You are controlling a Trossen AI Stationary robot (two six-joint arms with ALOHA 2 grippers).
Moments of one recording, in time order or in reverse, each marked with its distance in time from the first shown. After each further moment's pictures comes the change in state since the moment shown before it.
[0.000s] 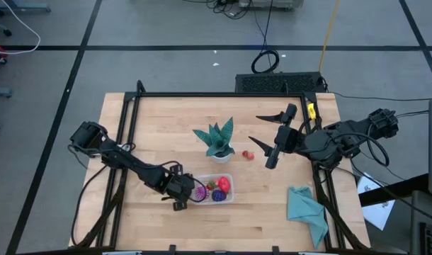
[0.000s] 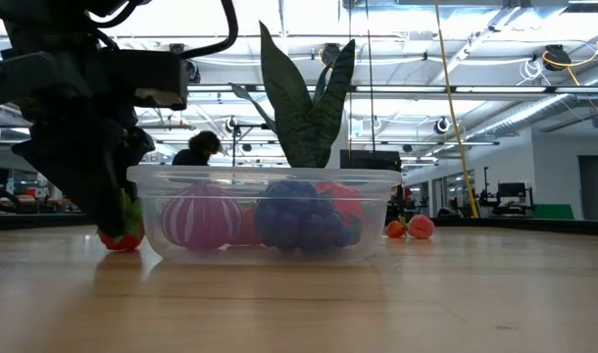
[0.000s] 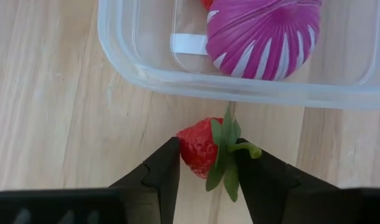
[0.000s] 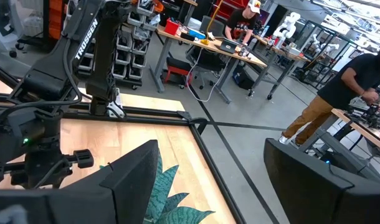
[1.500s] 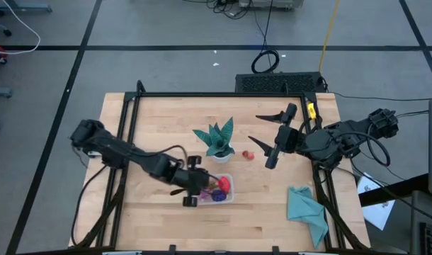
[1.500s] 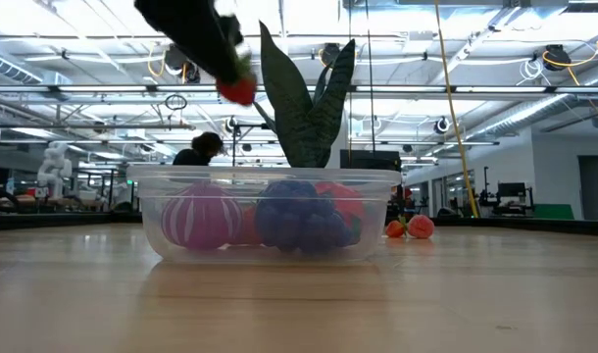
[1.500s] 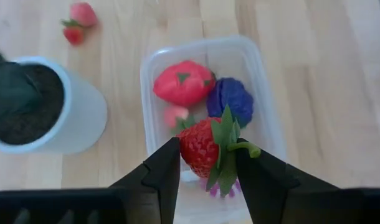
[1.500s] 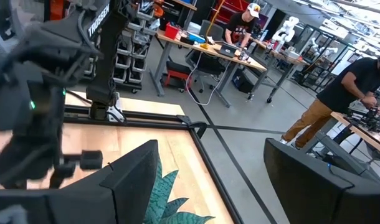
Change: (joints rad) left arm 0.094 -0.022 0.387 -0.190 -0.002 0.388; right arm 0.000 0.000 0.000 0.027 0.000 -0.019
